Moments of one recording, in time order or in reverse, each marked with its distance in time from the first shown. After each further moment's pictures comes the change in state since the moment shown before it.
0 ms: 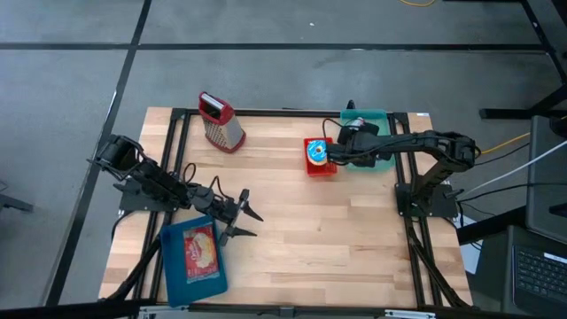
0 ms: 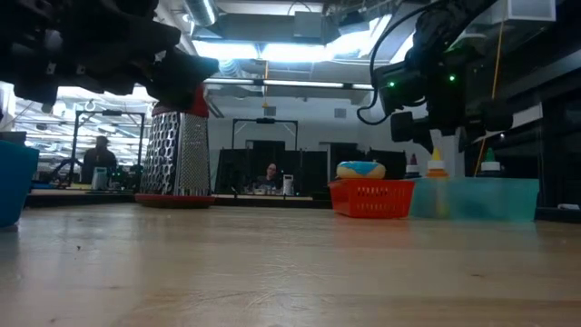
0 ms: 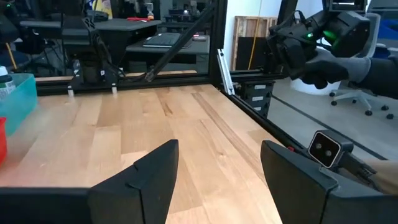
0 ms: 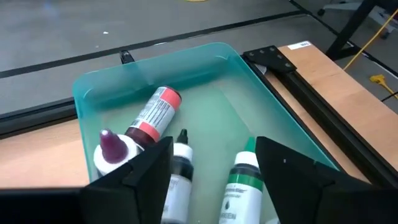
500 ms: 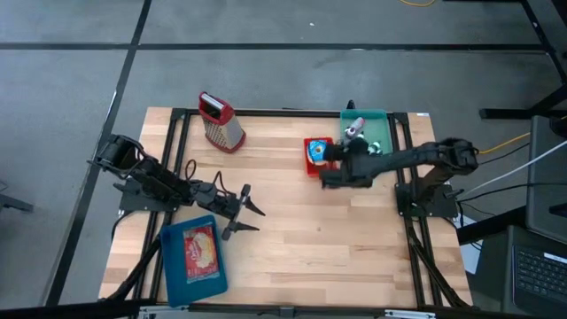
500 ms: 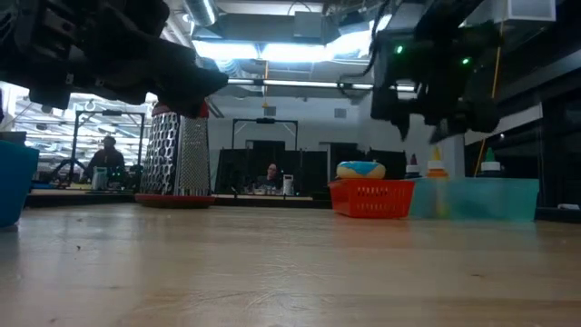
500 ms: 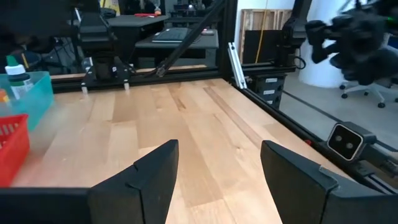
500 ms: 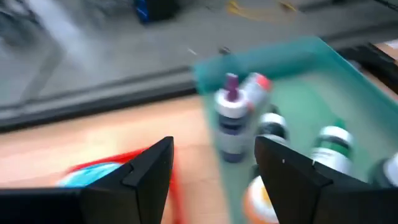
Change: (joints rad) left arm 0.072 0.000 0.000 -0.024 0.048 0.035; right arm 0.258 0.000 0.000 0.145 0.092 0.045
